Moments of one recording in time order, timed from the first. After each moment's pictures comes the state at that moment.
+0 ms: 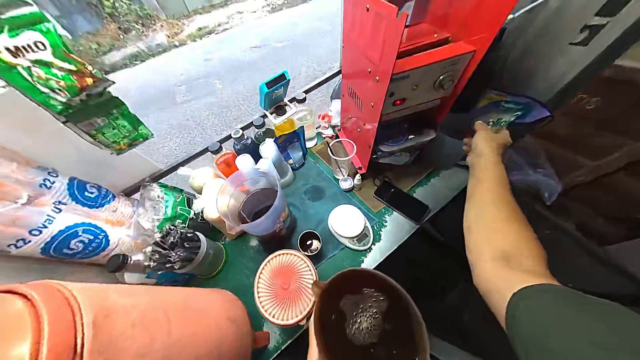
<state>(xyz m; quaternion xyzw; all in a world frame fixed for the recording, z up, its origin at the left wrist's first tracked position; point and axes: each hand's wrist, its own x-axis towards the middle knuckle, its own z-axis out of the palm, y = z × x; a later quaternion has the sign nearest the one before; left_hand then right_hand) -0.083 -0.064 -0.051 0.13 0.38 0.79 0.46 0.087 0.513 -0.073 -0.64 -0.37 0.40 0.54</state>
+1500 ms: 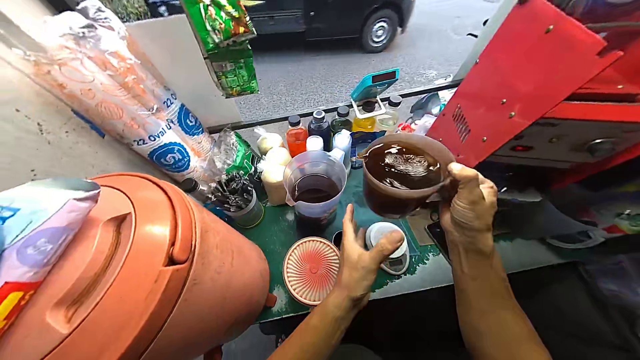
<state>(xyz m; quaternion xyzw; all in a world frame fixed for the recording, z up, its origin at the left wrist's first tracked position) -0.149 0.092 0.007 0.09 0.50 0.76 0.40 -0.106 0.299 0.016 -0.20 -0.57 0.60 0.52</state>
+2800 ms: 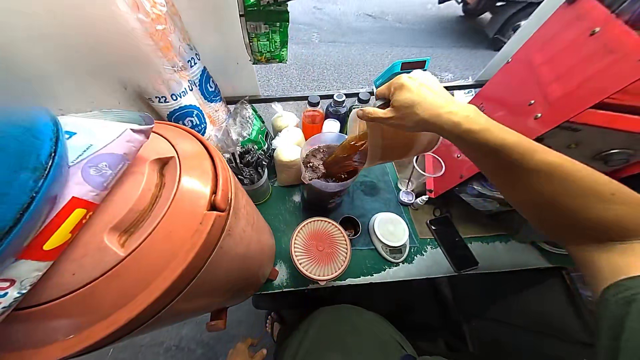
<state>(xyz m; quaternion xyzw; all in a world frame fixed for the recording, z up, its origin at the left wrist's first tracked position) -0.110 -0.254 -0.235 0.00 0.83 0.16 0.53 -0.254 0.297 0.143 -0.03 -1.00 0.01 0.06</state>
